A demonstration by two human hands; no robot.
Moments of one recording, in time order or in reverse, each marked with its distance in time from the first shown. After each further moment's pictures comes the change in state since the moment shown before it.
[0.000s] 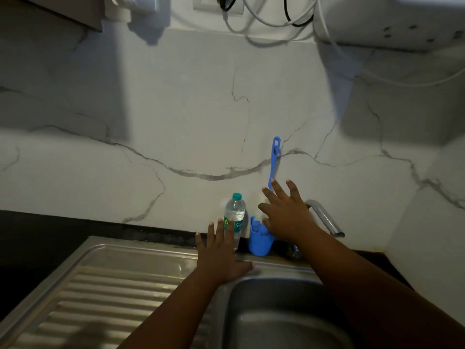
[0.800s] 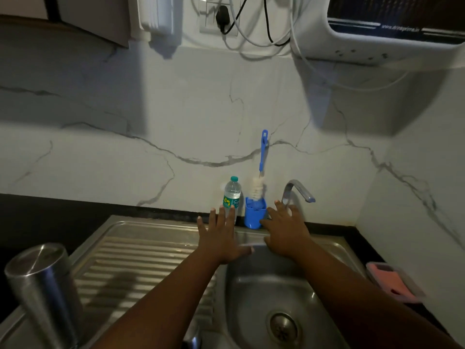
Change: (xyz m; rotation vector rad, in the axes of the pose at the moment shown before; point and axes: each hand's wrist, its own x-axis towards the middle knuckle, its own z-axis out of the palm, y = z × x) left_hand -0.115 0.015 -0.032 0.043 0.034 0.062; right_hand -0.136 -0.063 -0.039 0.187 -0.150 0.111
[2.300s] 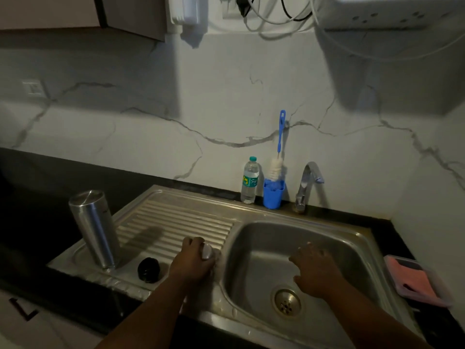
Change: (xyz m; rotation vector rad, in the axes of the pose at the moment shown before) left_hand -0.131 -0.011 0.072 -0.392 0.136 -0.467; right_hand -0.114 0.045 0.098 0.259 -0.268 -0.111
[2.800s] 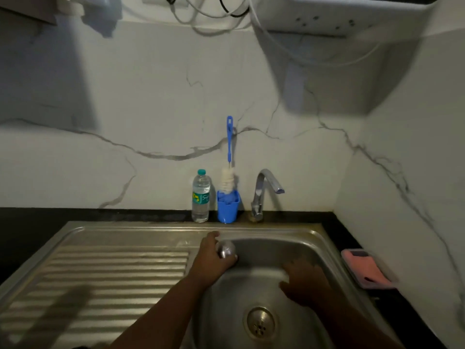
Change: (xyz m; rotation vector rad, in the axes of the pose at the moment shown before) left_hand 0.107 0.102 0.064 -0.468 -0.304 0.269; right_hand 0.024 0.024 0.004 0.182 -0.028 0.402
